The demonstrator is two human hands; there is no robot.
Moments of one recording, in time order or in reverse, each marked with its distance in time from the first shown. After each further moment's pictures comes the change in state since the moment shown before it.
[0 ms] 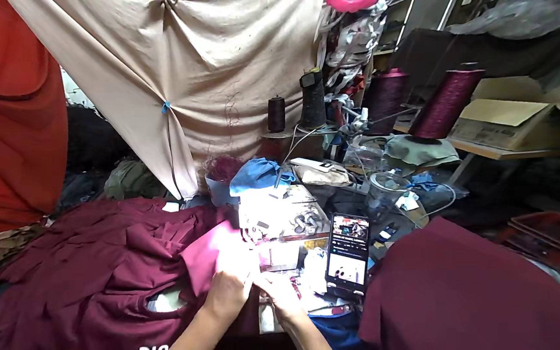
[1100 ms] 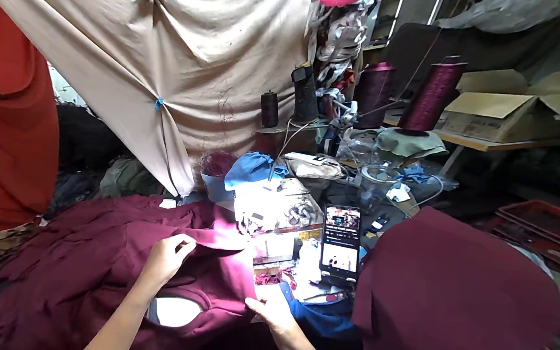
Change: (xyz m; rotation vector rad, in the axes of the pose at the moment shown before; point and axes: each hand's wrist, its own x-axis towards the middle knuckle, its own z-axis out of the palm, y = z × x) left_hand 0.011 -0.094 -0.095 -0.167 -0.195 -0.375; right_hand -0.049 0.026 0.006 0.101 -0.101 -0.013
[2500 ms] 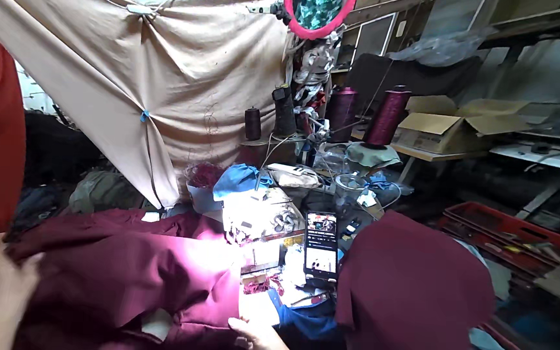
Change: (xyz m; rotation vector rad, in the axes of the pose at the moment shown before) left_hand -0.035 -0.057 -0.142 0.422 0.542 -0.362; right_hand -0.014 0.007 0.024 0.216 0.027 0.283
